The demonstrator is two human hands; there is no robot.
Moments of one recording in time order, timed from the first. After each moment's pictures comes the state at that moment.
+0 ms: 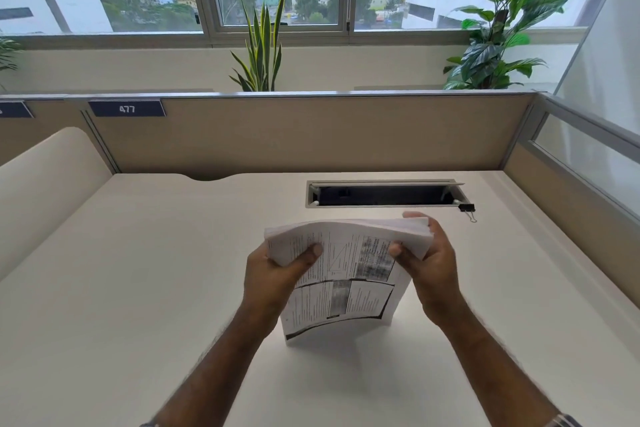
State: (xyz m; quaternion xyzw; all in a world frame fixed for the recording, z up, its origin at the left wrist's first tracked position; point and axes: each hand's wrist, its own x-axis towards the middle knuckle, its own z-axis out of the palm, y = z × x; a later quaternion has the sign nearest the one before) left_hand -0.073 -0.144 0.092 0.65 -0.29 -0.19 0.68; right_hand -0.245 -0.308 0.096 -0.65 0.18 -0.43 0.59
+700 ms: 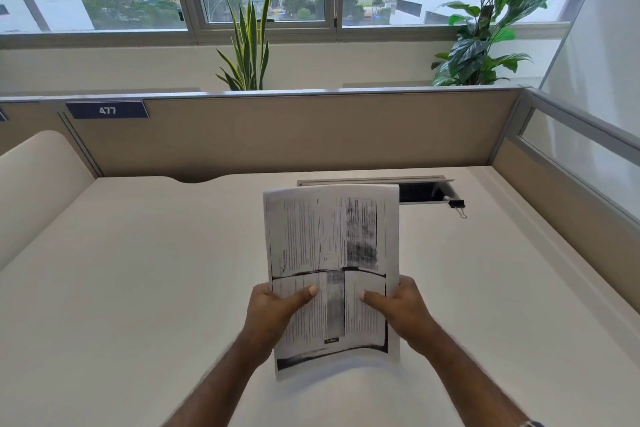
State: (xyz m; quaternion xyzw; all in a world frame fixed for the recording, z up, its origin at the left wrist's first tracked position) left_hand -0.072 -0.142 0.030 0.65 -0.23 -0.34 0.64; right_hand -0.245 -0.302 0.032 -0.65 0.30 -0.25 0.65
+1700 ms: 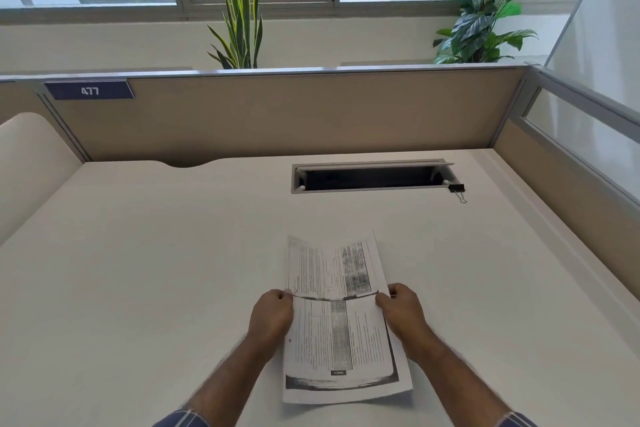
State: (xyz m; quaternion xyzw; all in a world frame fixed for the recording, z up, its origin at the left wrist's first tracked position) left_hand -0.071 -0.165 -0.026 0.87 -0.16 -0.29 0.37; right_hand -0.246 -0.312 -0.029 -0.61 0.54 -0.18 0.56
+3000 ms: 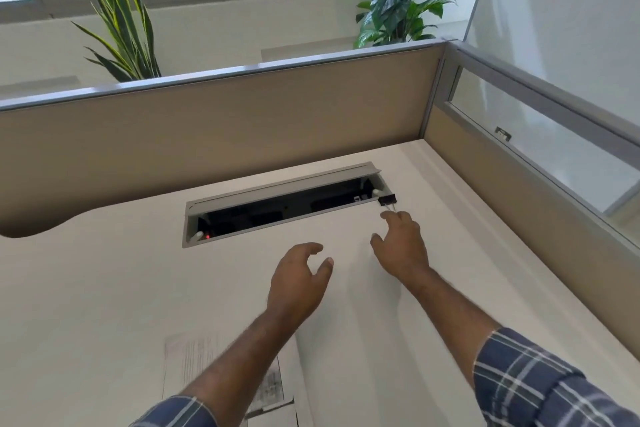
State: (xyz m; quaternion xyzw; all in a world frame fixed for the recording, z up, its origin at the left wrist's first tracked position) left_hand -0.116 -0.437 -0.004 0.81 -0.43 -0.19 0.34; right_hand -0.258 -0.583 -0.011 -0.77 0.57 -0.18 0.22
